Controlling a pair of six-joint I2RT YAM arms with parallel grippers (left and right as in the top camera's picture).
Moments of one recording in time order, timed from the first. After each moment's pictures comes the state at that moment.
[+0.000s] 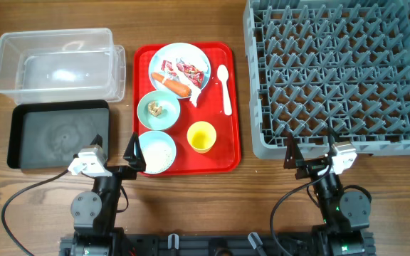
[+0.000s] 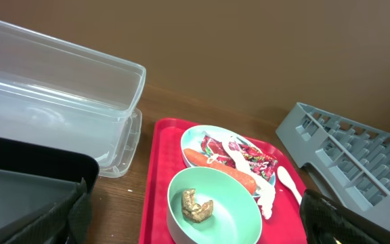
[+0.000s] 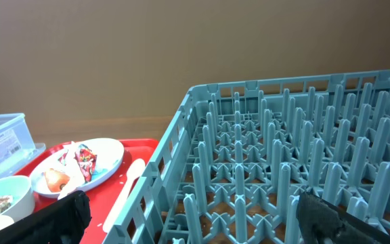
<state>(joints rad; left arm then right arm) -0.05 0.01 0.01 -0.07 0.02 -0.36 0.11 0.01 0.01 0.00 -0.08 0.13</state>
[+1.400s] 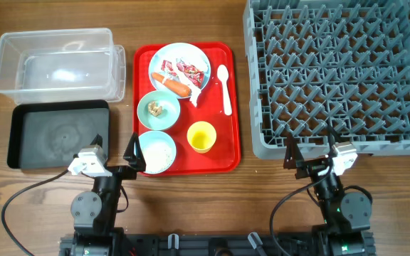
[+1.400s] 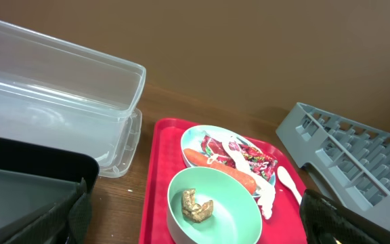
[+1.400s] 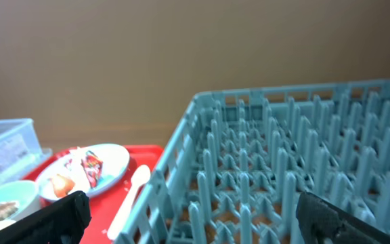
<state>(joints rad) -0.05 0.01 0.01 -0.07 0.02 -0.36 0.11 0.01 0.01 0.03 -0.10 0.13</state>
